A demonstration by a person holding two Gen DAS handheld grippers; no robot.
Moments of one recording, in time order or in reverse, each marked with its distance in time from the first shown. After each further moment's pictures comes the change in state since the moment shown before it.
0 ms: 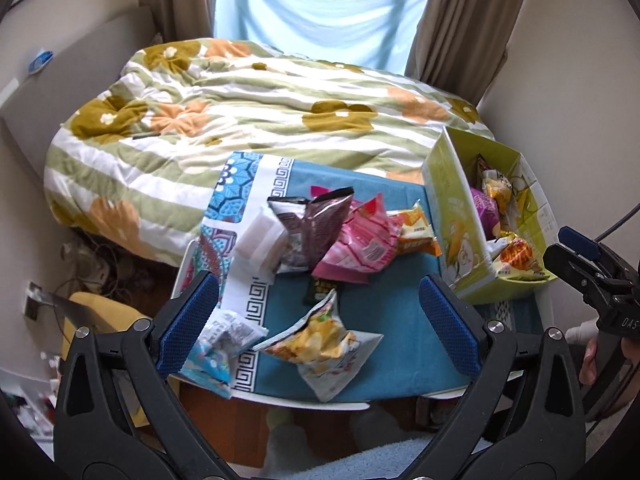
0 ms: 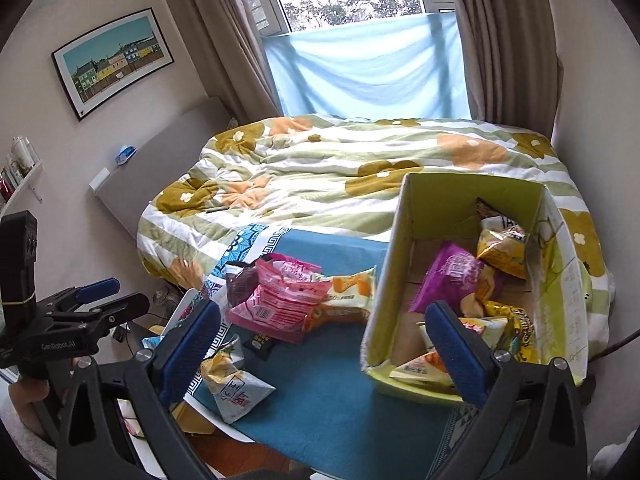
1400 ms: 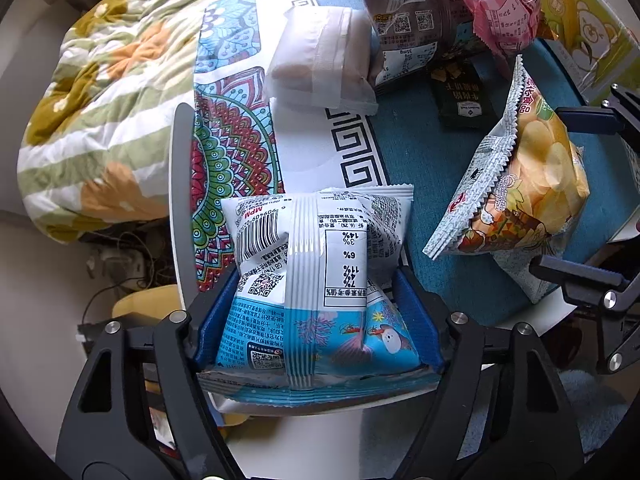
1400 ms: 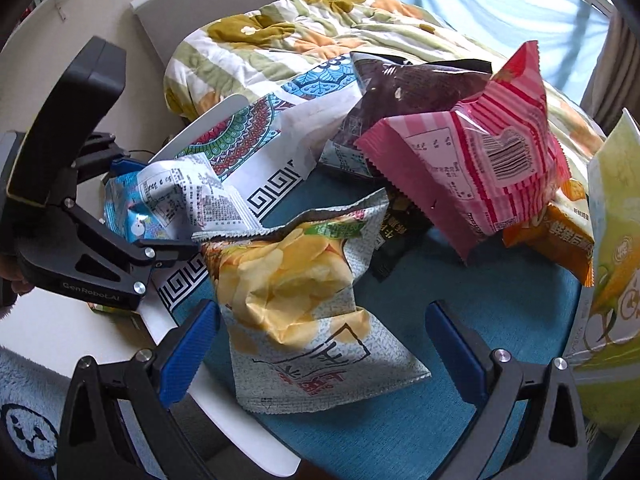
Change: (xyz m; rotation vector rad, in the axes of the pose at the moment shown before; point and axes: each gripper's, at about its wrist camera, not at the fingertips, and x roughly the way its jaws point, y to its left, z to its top) left arm 0.176 0.086 -0.091 0.371 0.402 0.100; right arm 0.207 0.131 -0.122 -0.393 0.378 0.070
